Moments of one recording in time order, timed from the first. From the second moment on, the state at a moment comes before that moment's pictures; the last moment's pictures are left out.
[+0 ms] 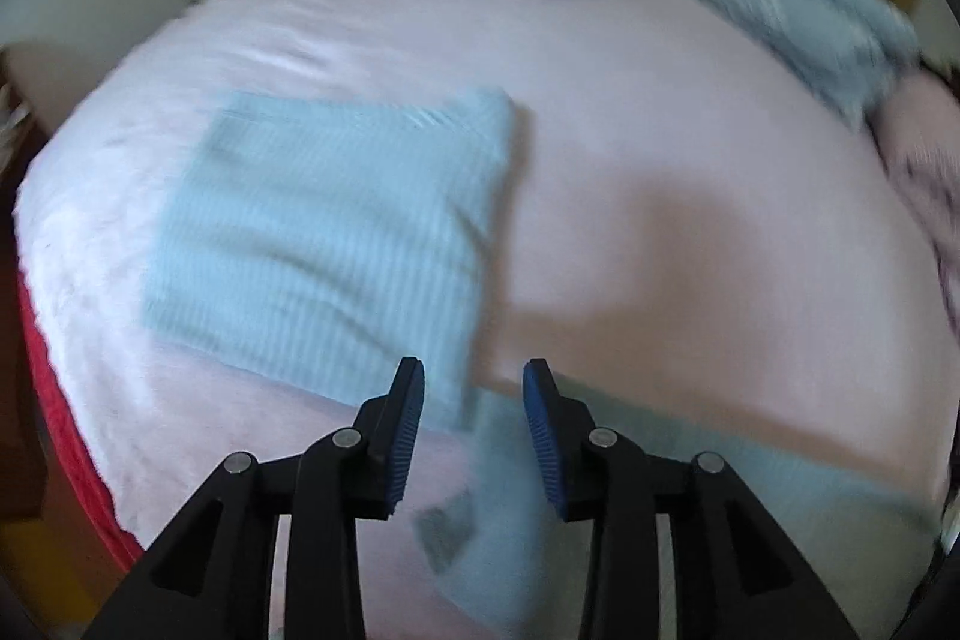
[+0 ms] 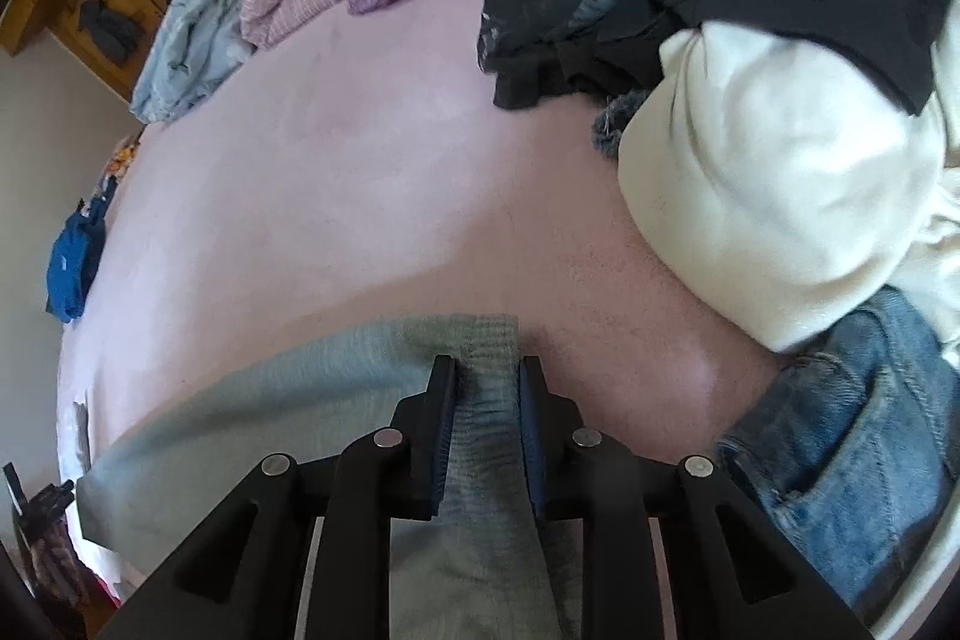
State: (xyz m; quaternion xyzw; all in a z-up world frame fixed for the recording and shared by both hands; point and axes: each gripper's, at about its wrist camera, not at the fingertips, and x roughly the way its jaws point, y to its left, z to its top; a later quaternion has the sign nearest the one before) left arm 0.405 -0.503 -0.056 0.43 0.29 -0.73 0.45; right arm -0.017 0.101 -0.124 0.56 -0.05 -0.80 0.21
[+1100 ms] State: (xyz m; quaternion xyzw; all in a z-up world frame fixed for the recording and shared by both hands) left arm 0.508 -0.508 -0.141 0.29 0.66 -0.64 0.27; right arm 0.146 0.121 -0.071 0.53 -0.02 -0.78 0.32
